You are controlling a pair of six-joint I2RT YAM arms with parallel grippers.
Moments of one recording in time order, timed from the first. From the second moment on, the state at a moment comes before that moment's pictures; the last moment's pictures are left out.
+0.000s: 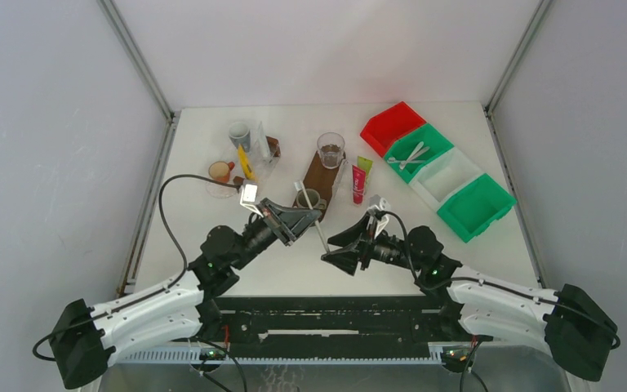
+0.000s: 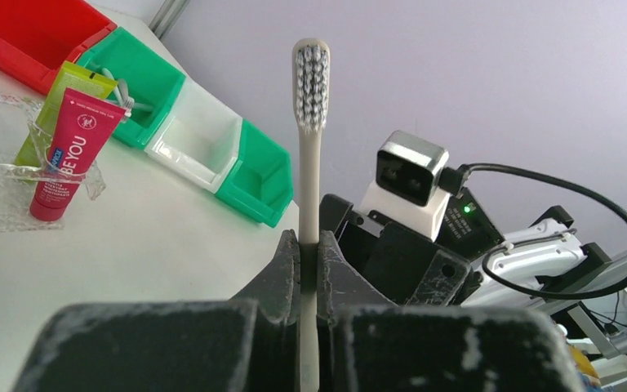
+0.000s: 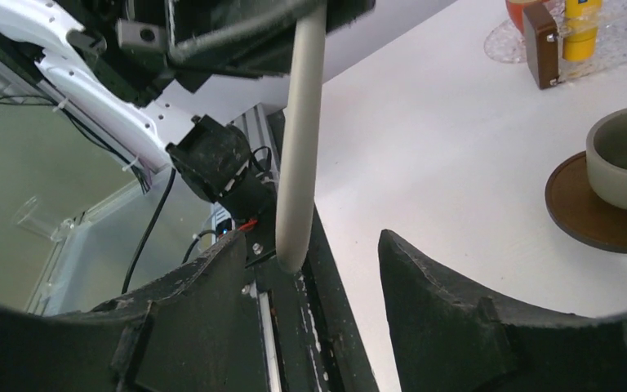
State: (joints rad) left arm -0.90 0.81 0.39 0.64 0.01 -0.81; right arm 0.90 0.91 0.29 0.66 -0.40 0.51
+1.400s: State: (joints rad) left arm -0.76 0.79 0.40 0.64 0.49 -0.79; right arm 0.91 0.93 0.40 0.62 -0.52 0.51
